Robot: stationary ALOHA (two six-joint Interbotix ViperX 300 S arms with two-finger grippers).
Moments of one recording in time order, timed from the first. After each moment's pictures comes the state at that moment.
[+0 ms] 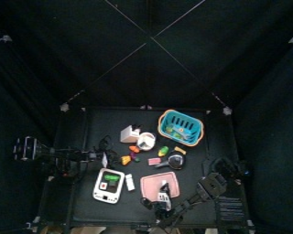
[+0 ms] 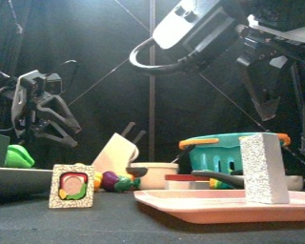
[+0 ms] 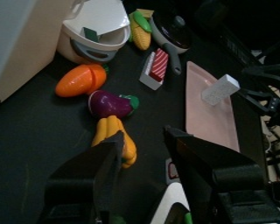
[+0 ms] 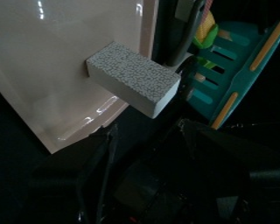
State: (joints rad) left arm 0.15 -0.33 1.31 -0.02 -0.59 -0.57; right arm 0.62 0.60 -0.11 -0.58 1.81 0.62
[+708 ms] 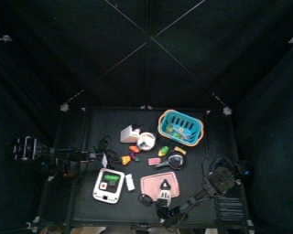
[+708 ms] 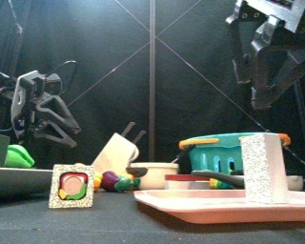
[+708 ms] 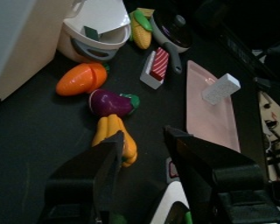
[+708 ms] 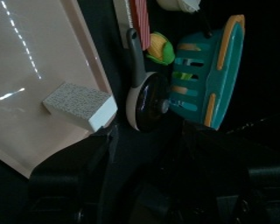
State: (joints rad) left arm 0.15 -0.33 1.31 -0.02 -0.59 -0.57; right arm 0.63 0.47 -0.06 -0.72 1.78 0.83
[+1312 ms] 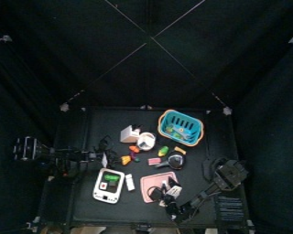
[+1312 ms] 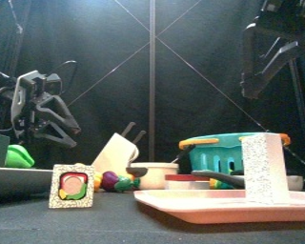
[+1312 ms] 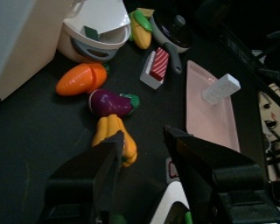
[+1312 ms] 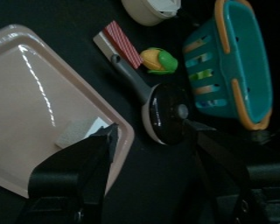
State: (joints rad) left arm 0.15 -0.33 1.31 -0.02 -0.58 -0.57; right arm 0.68 0.27 0.17 -0.81 1.60 1.36
